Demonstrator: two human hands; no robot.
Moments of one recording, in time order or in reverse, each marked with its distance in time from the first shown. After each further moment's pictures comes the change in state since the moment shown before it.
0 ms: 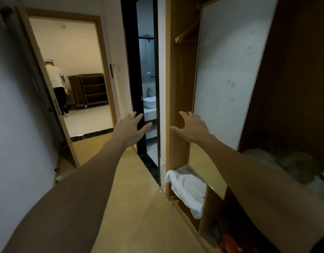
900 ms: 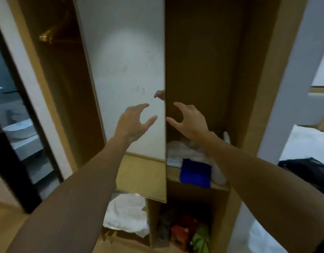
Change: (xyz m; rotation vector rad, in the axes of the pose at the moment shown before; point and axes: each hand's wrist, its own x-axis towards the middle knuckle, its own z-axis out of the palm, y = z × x) left_hand 0.173 0.207 0.101 -0.574 0.030 0.772; right_hand -0.042 0.139 -0.088 -0.219 0.483 0.483
